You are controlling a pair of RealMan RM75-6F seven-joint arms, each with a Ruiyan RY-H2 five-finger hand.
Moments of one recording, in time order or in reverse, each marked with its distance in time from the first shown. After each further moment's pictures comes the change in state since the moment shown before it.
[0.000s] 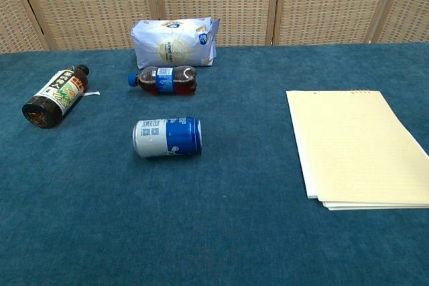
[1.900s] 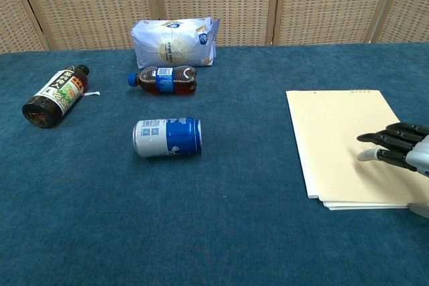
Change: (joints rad) left arm -0.037 -0.011 -0.018 -0.034 -0.073 -0.087 0.072; right arm 0.293 -0.364 -0.057 0.402 0.085 -0.414 -0.118
